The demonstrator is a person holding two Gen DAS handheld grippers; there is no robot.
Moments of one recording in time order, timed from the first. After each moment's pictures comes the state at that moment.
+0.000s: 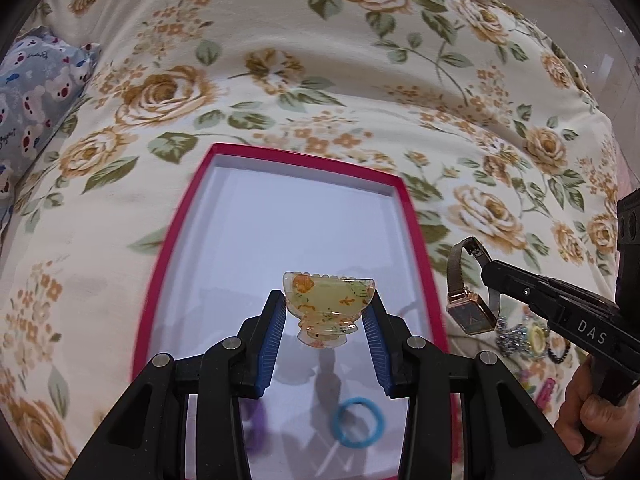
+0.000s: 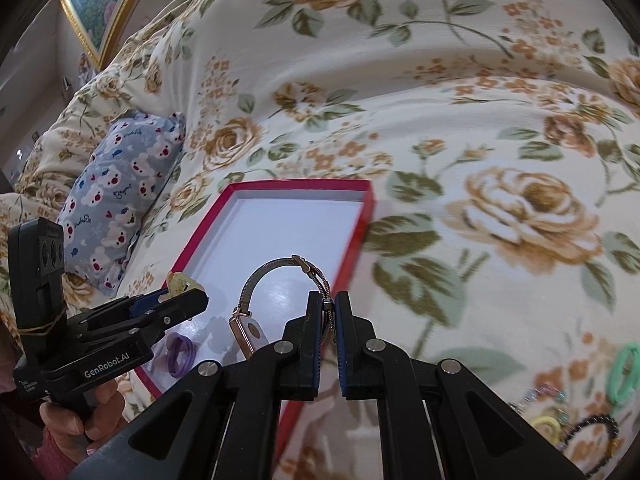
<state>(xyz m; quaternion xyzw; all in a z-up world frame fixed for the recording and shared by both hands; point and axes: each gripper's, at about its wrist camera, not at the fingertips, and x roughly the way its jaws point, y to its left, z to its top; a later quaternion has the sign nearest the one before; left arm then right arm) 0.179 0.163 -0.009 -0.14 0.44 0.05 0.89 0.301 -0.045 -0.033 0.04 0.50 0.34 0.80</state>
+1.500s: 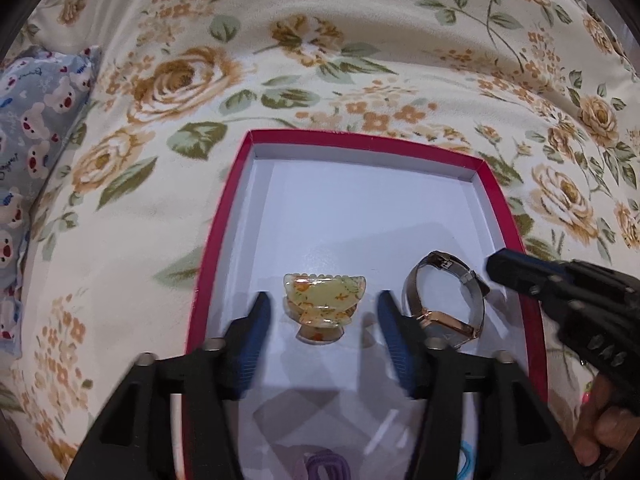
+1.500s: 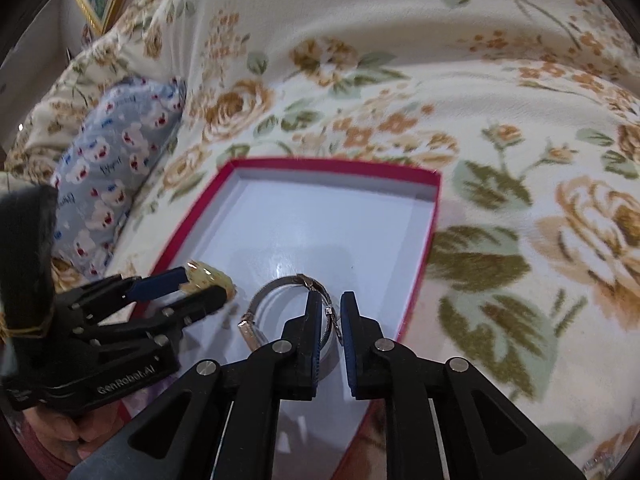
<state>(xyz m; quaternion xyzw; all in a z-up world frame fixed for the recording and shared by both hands) 0.240 0.183 -0.048 -0.07 0.49 0.11 0.86 0.320 0.008 -0.064 0.02 0.51 0.35 0.78</state>
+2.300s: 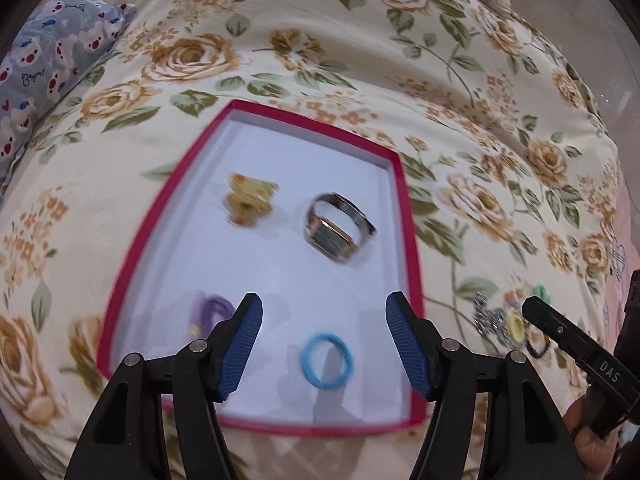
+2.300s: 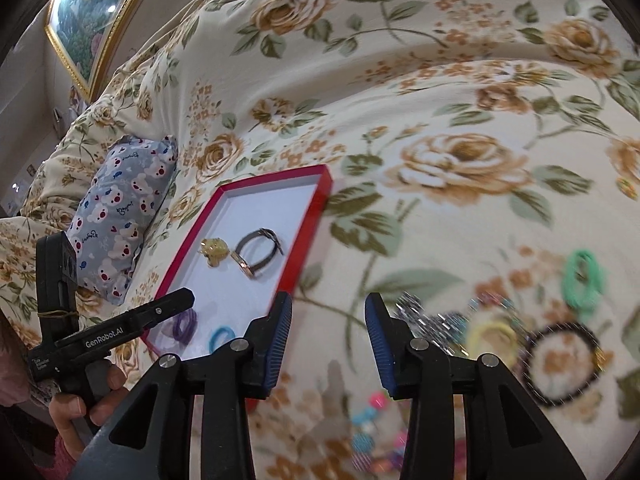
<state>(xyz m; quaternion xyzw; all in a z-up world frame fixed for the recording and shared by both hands) 0.135 0.143 -0.008 -0.20 0.45 0.07 0.87 0.250 -0.134 -0.023 0.10 0.49 0.29 0.82</state>
